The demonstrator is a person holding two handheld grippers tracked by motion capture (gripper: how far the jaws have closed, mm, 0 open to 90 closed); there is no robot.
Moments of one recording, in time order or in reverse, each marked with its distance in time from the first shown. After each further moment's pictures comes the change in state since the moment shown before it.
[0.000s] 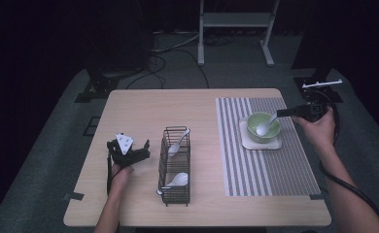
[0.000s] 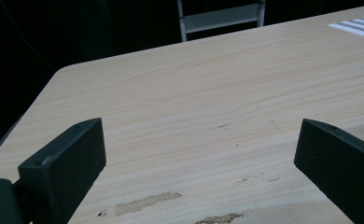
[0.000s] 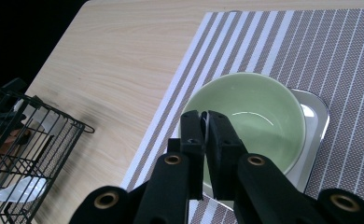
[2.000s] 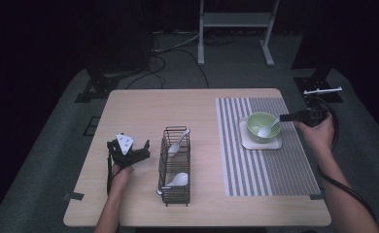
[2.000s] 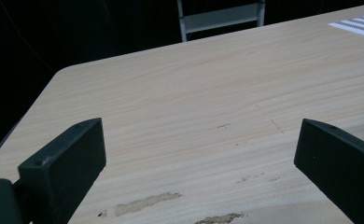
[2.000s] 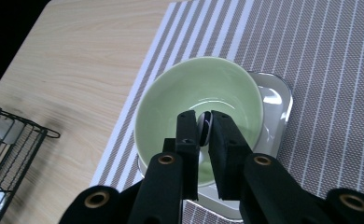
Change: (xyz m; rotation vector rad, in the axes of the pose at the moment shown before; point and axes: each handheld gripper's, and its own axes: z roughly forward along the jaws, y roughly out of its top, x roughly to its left) left arm -0.001 0.000 0.000 -0.001 0.002 0.006; right arm -0.027 -0.015 0.012 -0.003 -0.076 0.055
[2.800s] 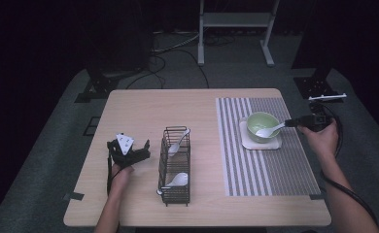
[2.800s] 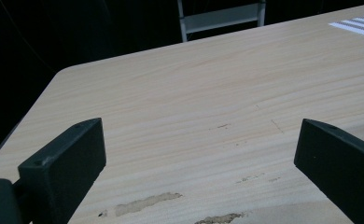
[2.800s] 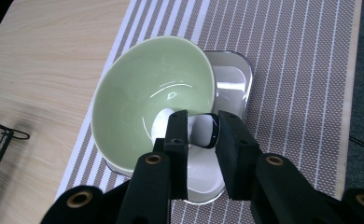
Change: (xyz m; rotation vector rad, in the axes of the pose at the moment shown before) left arm 0.000 0.000 0.000 -0.001 0.003 0.001; right arm -0.026 -0.015 0.002 0.014 -0.059 0.060
